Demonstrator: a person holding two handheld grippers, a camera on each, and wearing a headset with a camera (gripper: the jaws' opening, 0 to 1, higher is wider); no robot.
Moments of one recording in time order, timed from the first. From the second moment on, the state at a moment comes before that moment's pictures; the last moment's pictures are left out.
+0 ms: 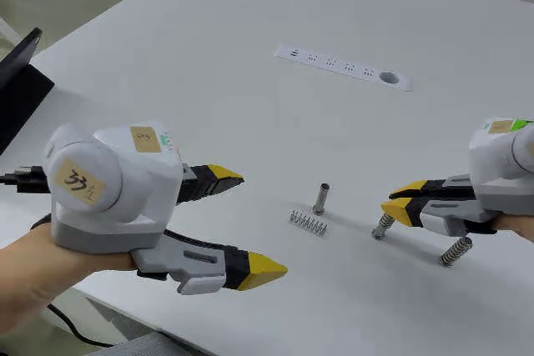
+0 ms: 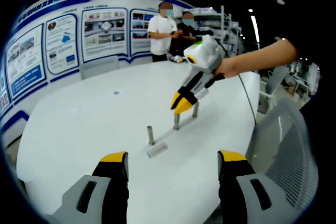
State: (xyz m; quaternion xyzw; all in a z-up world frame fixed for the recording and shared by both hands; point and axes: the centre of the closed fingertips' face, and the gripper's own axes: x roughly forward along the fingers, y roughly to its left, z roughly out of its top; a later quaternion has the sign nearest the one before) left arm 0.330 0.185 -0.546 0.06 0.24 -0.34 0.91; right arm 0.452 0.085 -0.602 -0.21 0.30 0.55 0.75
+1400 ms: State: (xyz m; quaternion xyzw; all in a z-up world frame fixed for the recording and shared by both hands) left arm 0.327 0.187 -0.548 0.06 0.24 -0.34 0.91; right arm 0.450 0.101 -0.580 -0.20 0.27 0.54 0.77
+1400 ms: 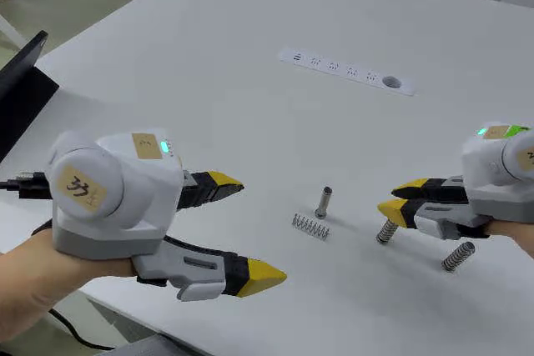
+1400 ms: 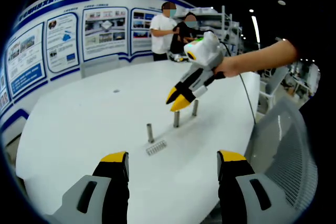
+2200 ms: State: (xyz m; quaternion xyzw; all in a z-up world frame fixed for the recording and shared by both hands) left arm 0.318 0.202 -0.556 0.05 0.25 -0.33 0.91; right arm 0.414 0.156 -0.655 -0.28 0.31 0.58 0.70
